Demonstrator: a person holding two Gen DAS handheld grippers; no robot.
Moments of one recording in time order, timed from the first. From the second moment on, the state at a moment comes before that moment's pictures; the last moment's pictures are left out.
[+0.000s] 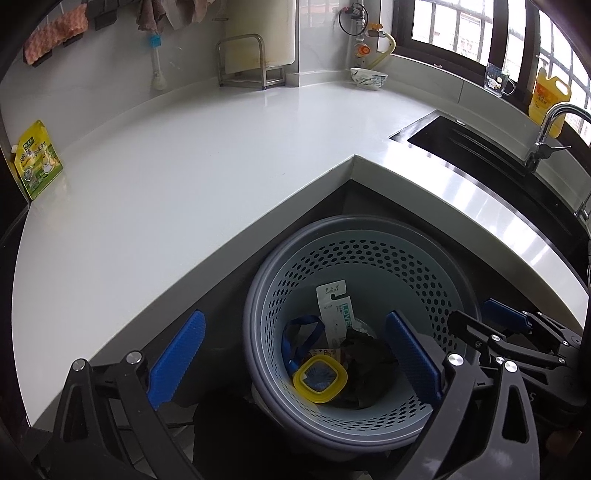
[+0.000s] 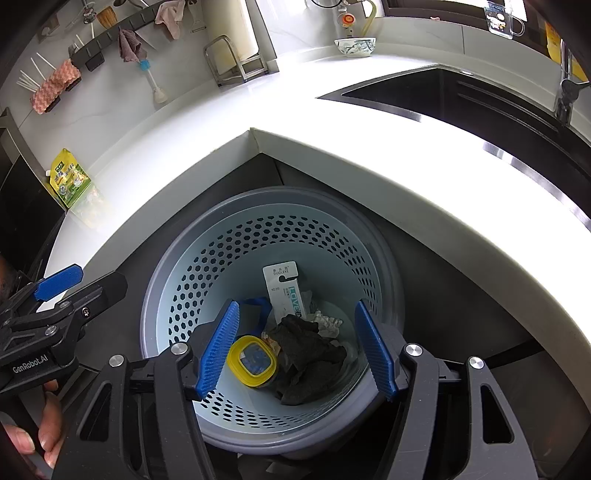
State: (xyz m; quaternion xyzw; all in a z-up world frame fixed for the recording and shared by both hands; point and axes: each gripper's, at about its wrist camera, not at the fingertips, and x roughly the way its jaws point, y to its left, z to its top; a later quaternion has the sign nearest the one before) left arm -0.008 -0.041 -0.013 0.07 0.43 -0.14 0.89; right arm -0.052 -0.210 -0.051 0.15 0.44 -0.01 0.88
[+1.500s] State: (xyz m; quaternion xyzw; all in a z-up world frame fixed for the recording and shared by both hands) left arm -0.010 -0.033 -0.010 0.07 0.42 -0.11 0.90; right arm -0.057 -0.207 -0.049 0.14 0.44 -0.02 0.89
